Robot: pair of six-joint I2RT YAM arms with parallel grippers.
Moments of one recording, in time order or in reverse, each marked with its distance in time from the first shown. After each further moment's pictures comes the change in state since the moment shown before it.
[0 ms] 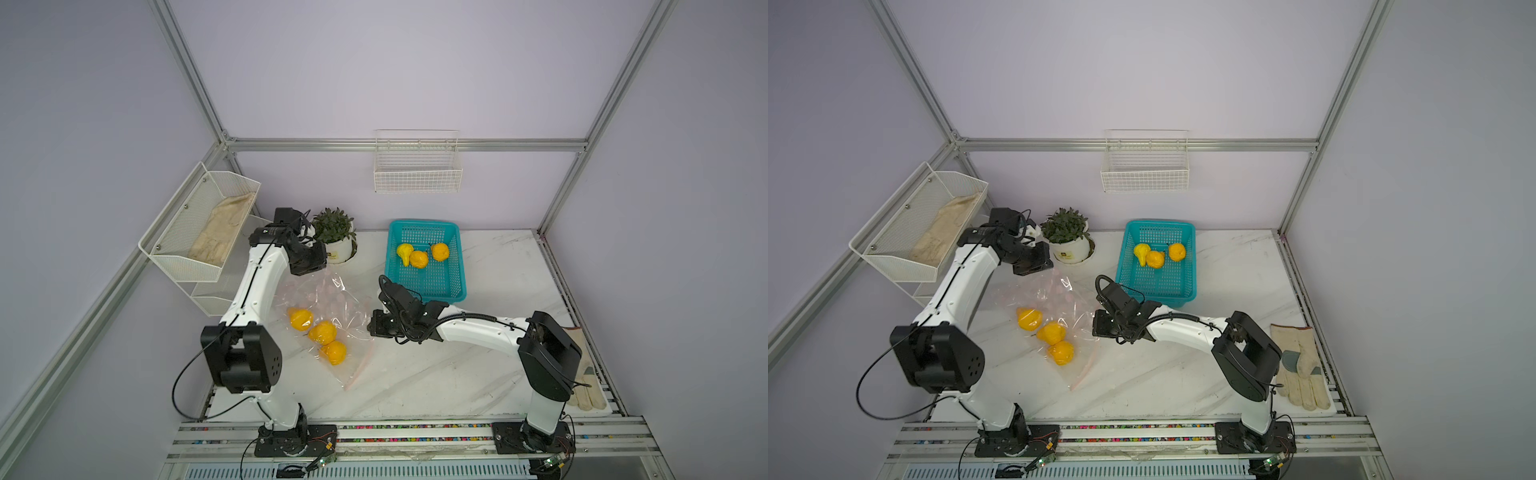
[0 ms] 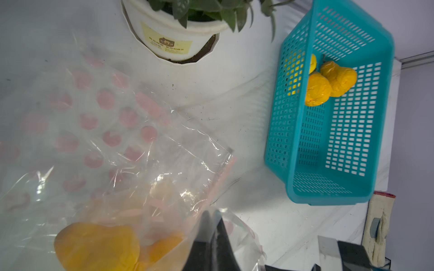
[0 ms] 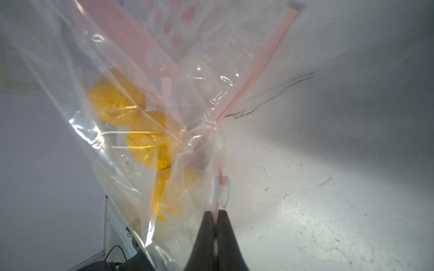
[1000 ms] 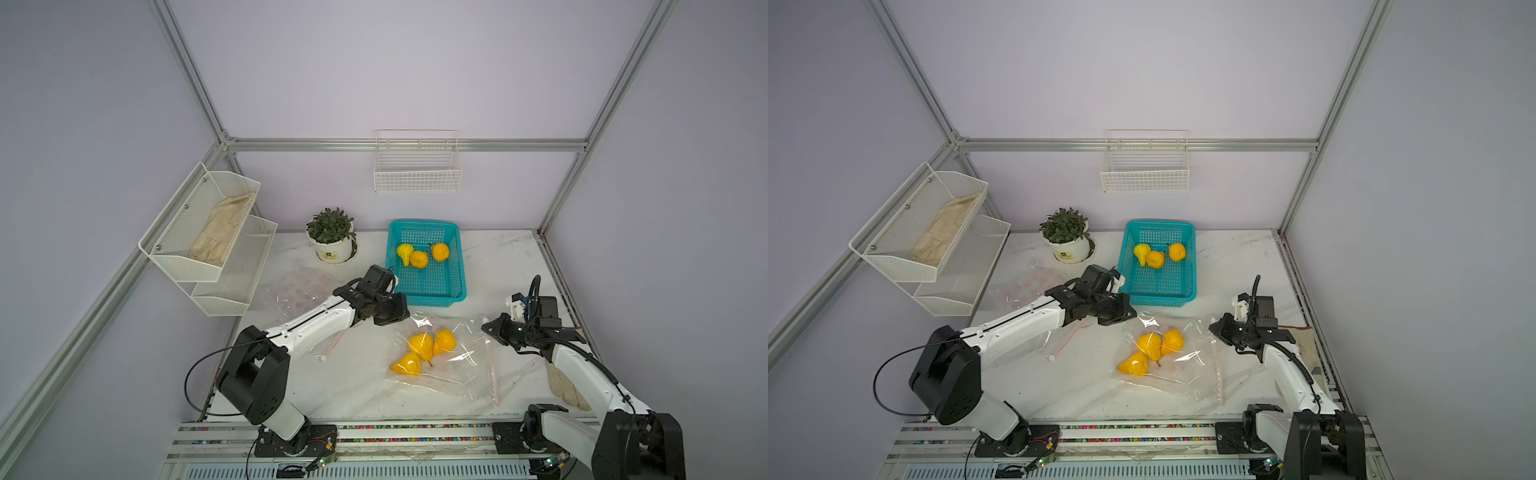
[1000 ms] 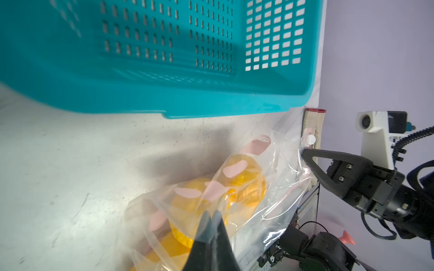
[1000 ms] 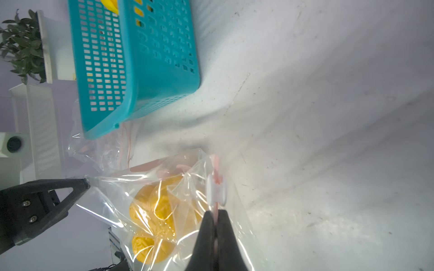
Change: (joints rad) left arm -0.611 -0.280 -0.614 0.604 0.044 -0.537; right arm -0.956 -0.773 -0.727 -0.174 -0.440 -0.392
